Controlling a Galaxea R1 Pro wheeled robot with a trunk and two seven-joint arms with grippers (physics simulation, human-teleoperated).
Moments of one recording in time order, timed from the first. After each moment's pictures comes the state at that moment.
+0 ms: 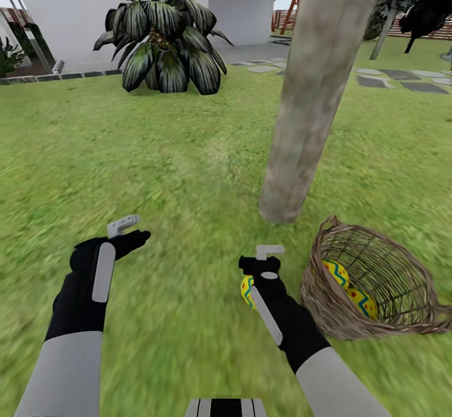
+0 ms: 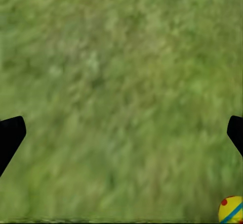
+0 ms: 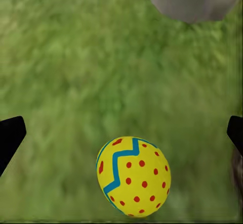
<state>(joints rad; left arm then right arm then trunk) -0.71 -0.06 0.25 -1.38 0.27 0.91 0.25 -0.65 0.17 0.34 -1.03 -0.21 0.43 -0.46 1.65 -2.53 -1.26</state>
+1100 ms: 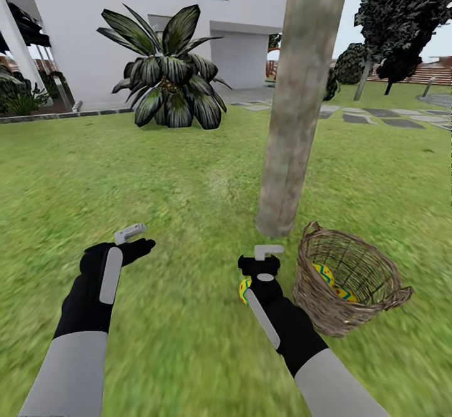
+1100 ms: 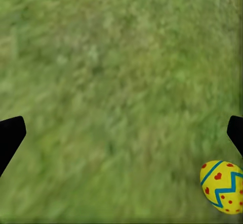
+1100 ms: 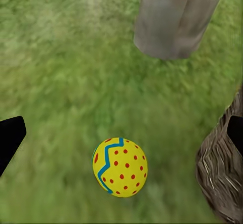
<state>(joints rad) -0.71 -0.07 0.25 -1.29 0.27 0.91 0.26 -0.65 0.17 0.38 -1.04 -0.21 0.42 -0.52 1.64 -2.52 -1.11</state>
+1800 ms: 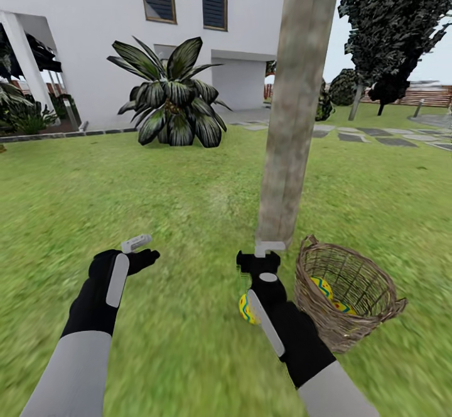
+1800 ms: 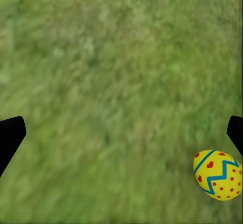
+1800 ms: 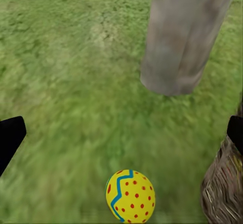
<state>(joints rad) -0.71 -0.07 0.25 -1.18 0.27 0.90 0.26 -0.59 0.17 0.39 -1.21 -0.21 0.49 -0.52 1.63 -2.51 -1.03</state>
